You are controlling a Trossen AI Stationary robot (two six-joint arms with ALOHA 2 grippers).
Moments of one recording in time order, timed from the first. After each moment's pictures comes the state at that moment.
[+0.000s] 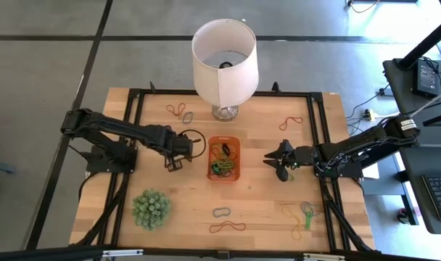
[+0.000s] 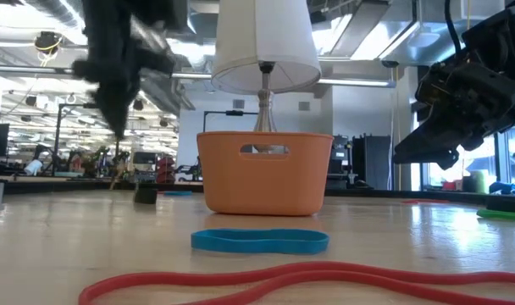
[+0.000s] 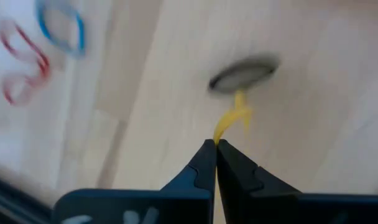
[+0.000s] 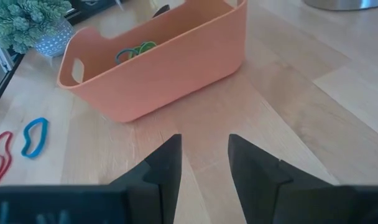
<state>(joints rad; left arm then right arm) -0.06 1.42 0.99 -1.04 -0.27 -0.42 0.19 1.00 0.08 0.46 0.28 0.52</state>
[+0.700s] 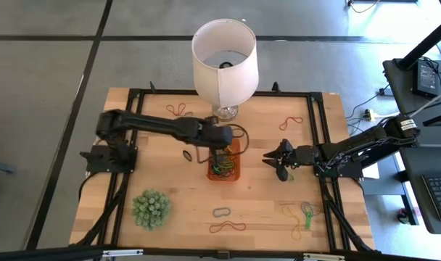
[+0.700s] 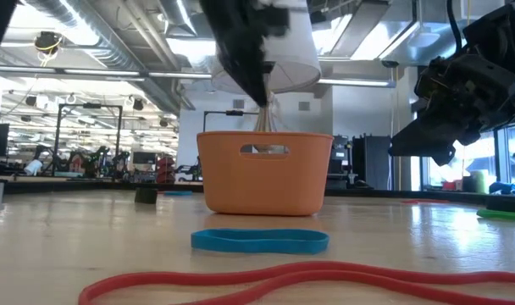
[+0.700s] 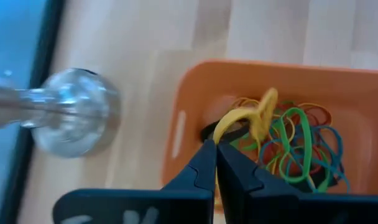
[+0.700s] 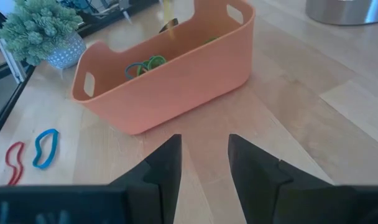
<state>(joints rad) 0.00 1.82 1.55 -0.81 -0.31 -0.06 0.19 1.00 0.08 0.51 0.28 0.51</state>
